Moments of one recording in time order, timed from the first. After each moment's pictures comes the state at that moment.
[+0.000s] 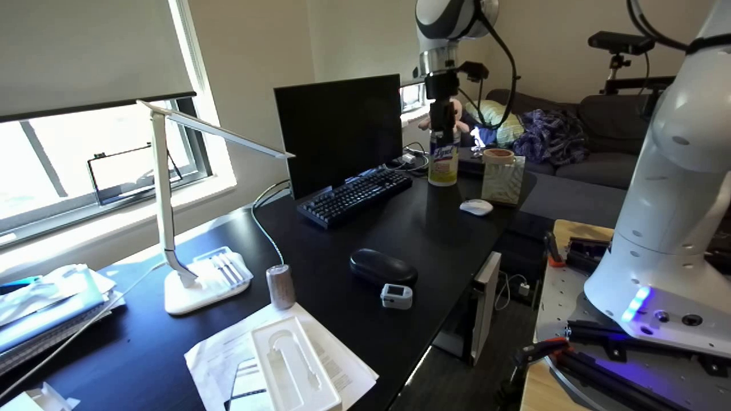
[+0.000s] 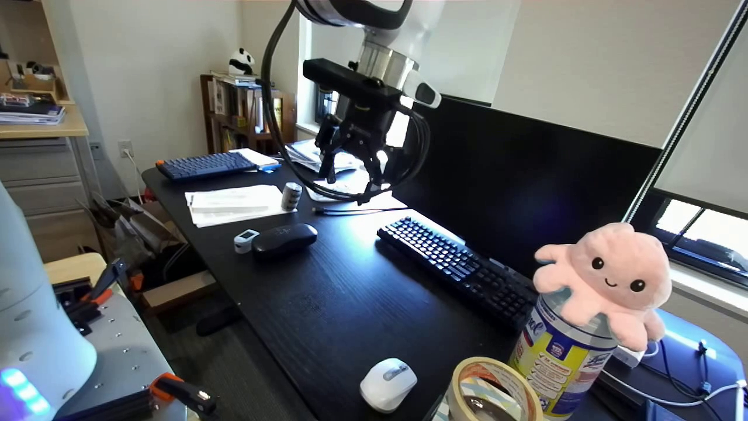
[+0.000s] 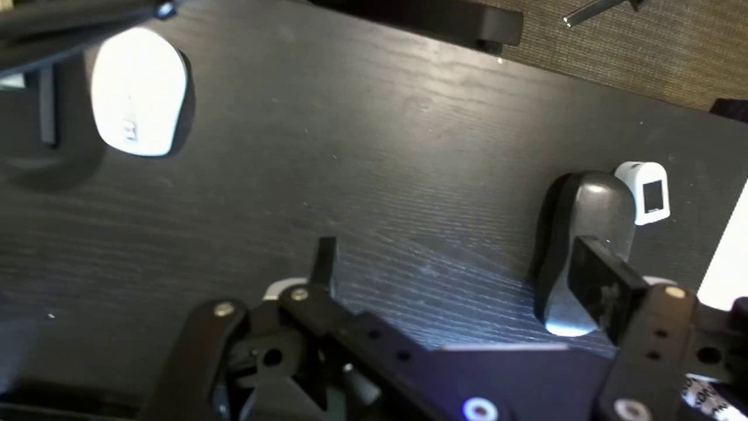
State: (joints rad) arm -0.14 -0.15 -0.21 -2.35 0.04 1.98 -0.47
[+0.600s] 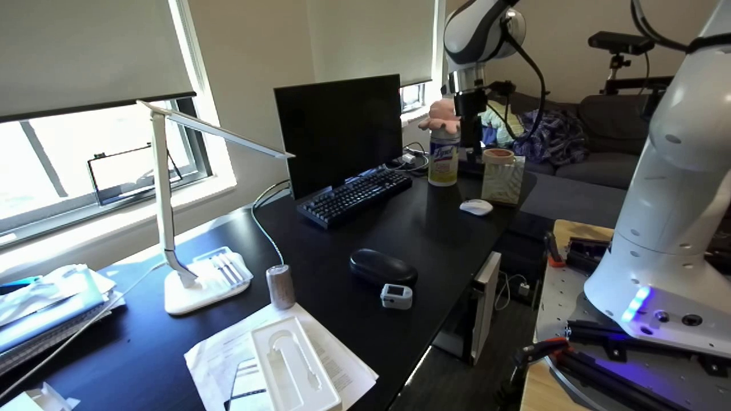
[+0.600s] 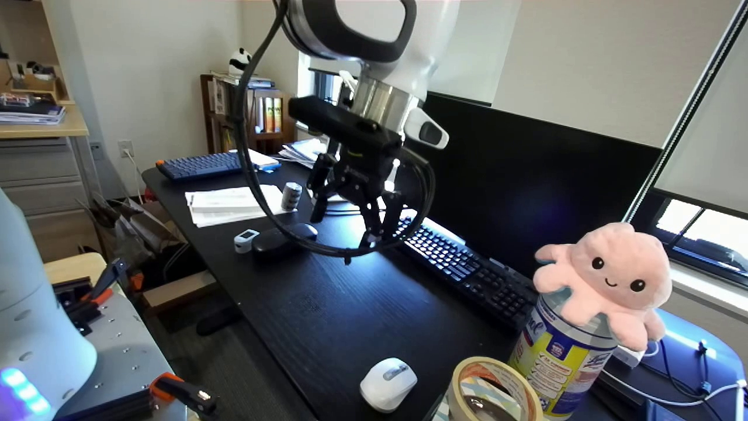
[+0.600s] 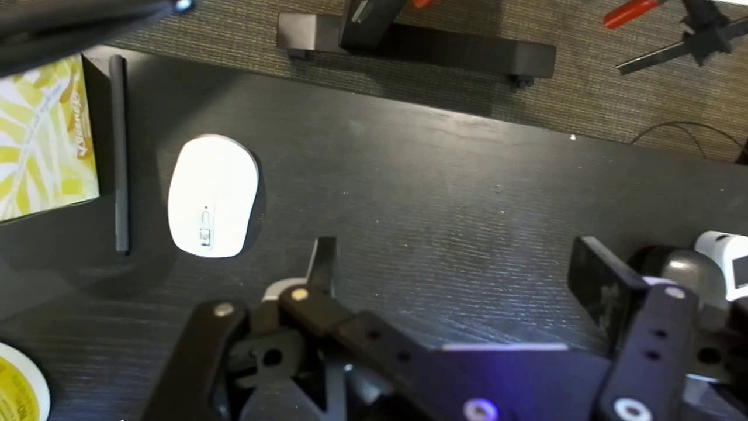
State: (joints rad) arm -0.19 -0.16 -0.30 -2.49 -0.06 2.09 -0.52
